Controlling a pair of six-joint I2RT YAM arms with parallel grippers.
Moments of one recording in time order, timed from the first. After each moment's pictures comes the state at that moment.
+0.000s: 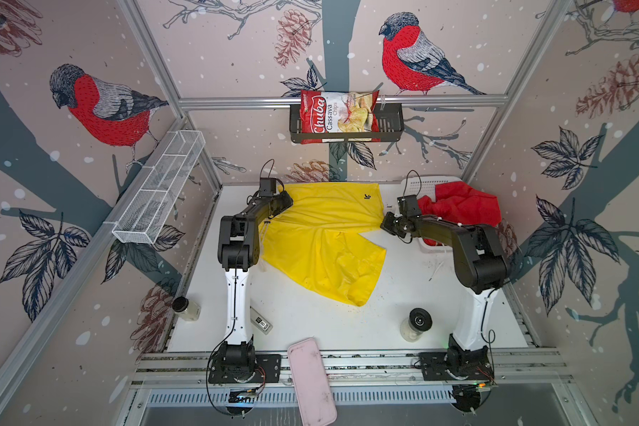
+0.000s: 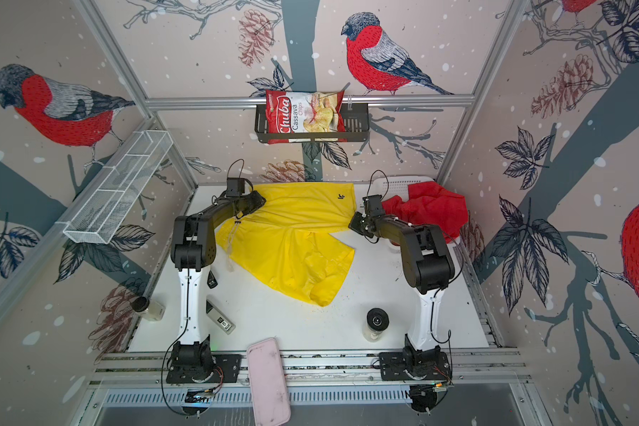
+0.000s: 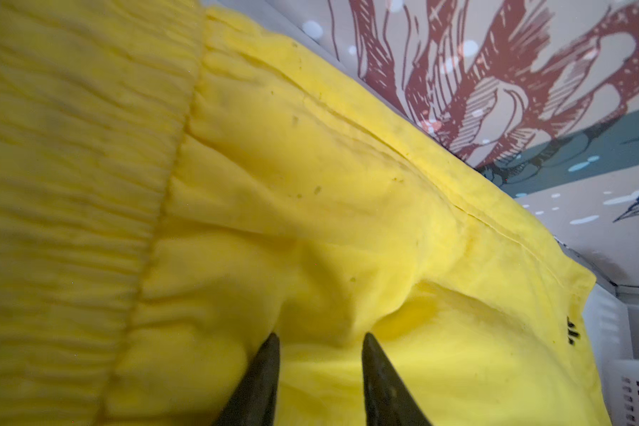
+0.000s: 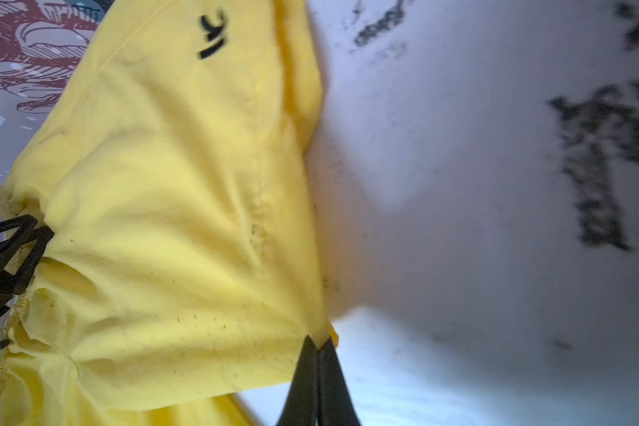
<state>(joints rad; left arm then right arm) -0.03 2.44 1.86 -0.21 0.29 -0.58 0.27 1.99 1.24 -0.15 -0.21 0.62</state>
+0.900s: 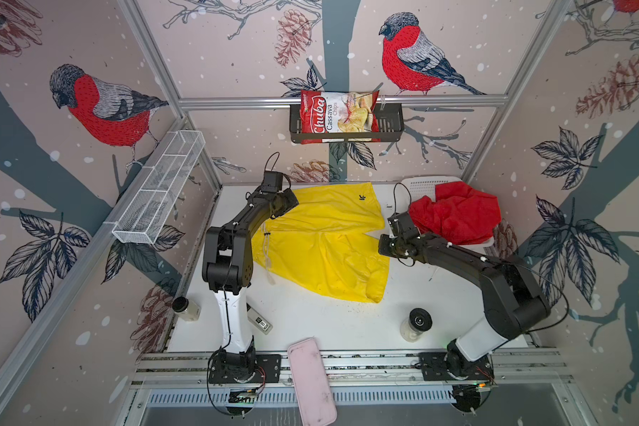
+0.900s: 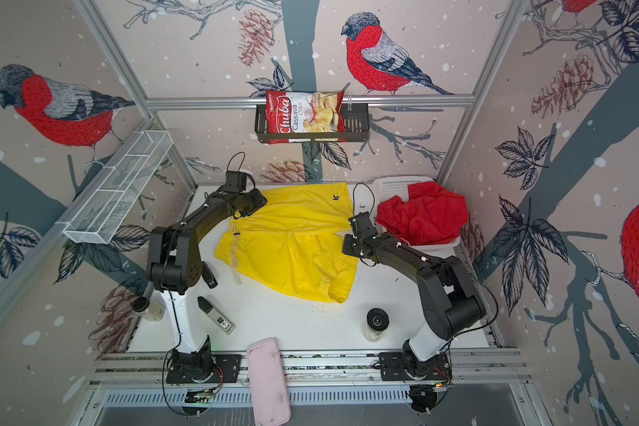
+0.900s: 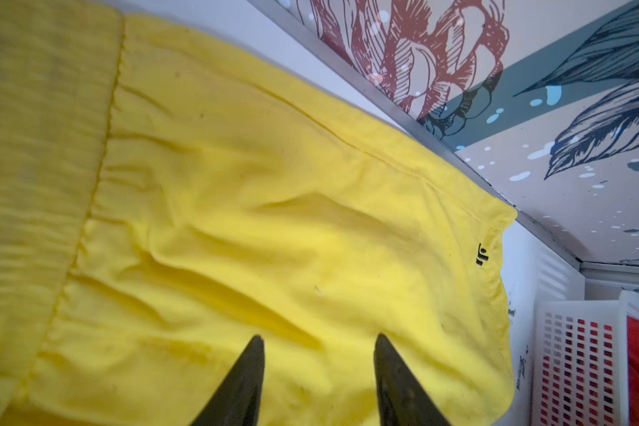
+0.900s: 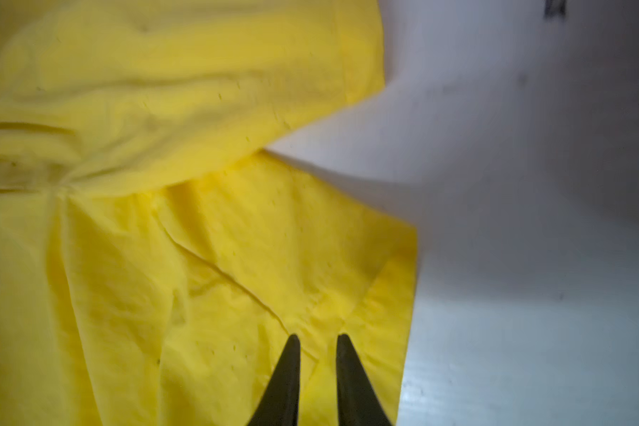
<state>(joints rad) -0.18 1.97 1.55 -0.41 0.15 -0.68 0.51 1.59 0.91 -0.30 -0.04 0.56</state>
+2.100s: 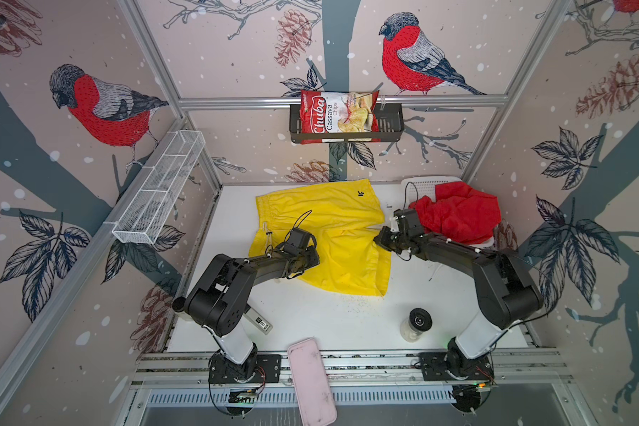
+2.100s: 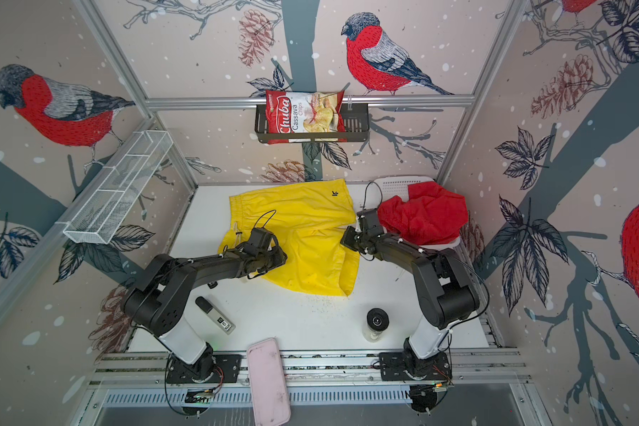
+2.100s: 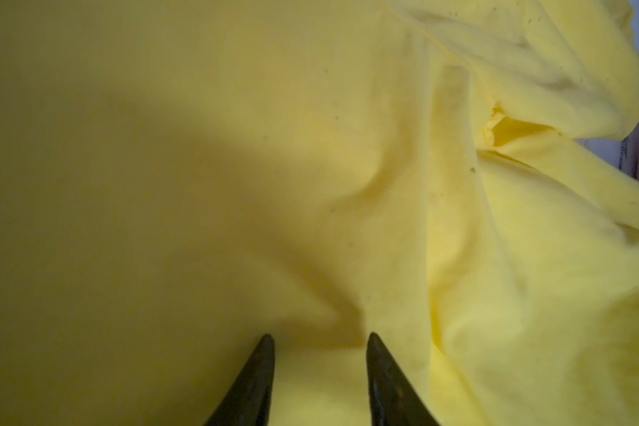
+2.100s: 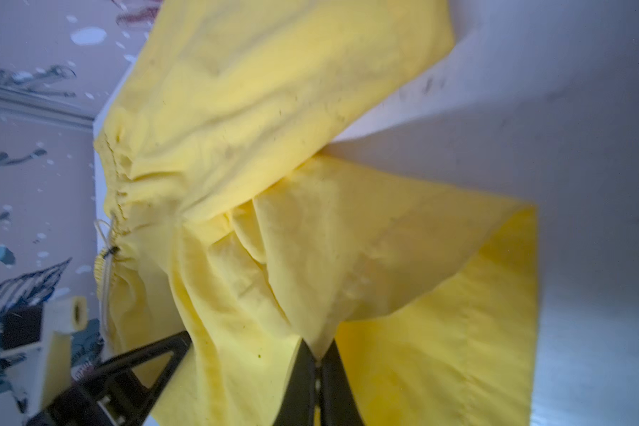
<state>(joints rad) -0.47 1.71 0.79 -0.04 0.11 -0.76 0.37 1.69 0.98 -0.09 -0.30 0.71</state>
